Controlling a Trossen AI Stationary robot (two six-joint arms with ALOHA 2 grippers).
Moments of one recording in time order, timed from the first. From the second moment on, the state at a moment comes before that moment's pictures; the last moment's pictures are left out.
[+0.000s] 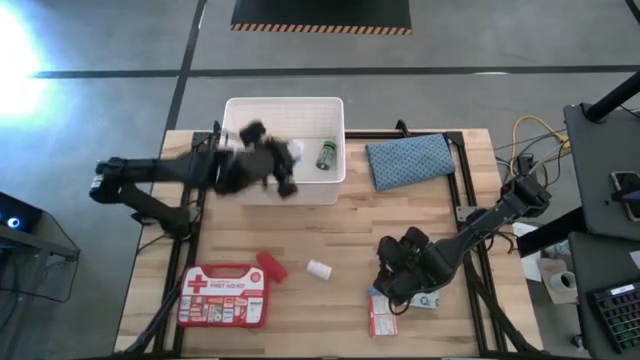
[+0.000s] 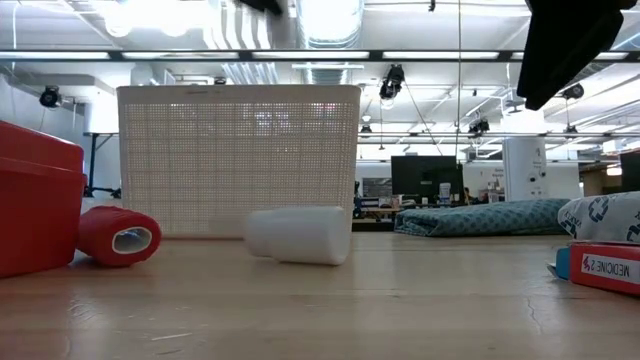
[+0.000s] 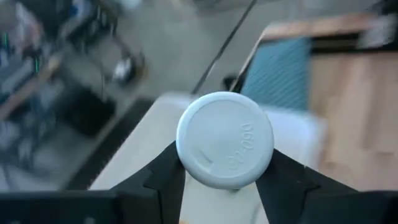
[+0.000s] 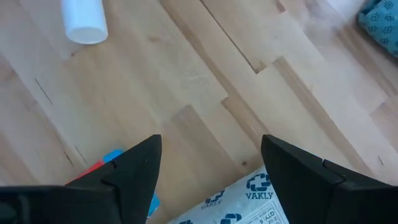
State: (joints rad) left arm -0.01 1.32 1.47 -0.68 -0.73 0.05; right arm 0.60 1.63 1.29 -1.12 0.45 1.23
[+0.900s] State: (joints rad) left arm -0.31 1.06 1.35 -0.90 -0.62 -0.44; right arm 0.49 1.90 1.31 -0.48 0.48 0.70
